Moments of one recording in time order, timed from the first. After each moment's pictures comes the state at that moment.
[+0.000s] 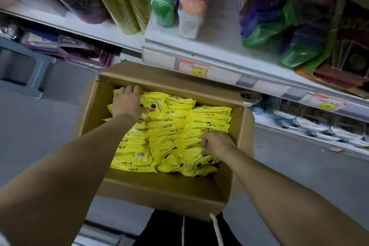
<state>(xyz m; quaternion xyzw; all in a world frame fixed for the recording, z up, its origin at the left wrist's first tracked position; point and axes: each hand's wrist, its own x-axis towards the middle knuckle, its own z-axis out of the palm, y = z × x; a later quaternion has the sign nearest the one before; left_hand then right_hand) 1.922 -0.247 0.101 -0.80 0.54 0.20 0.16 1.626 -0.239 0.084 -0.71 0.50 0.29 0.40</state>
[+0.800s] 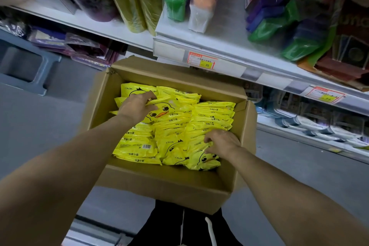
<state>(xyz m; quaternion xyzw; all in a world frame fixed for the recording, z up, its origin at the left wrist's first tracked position) 1.924 -0.208 0.124 -0.77 0.54 0.35 -0.02 1.621 -0.215 0.087 -0.76 0.48 0.27 0.35</state>
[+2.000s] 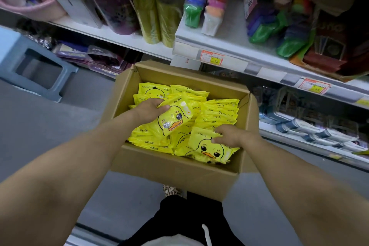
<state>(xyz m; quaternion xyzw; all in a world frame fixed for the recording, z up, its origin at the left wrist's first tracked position) 1.921 -0.149 0.177 -0.73 0.46 0.50 -0.05 1.630 -0.195 0.139 -0.71 0.48 0.31 0.40</state>
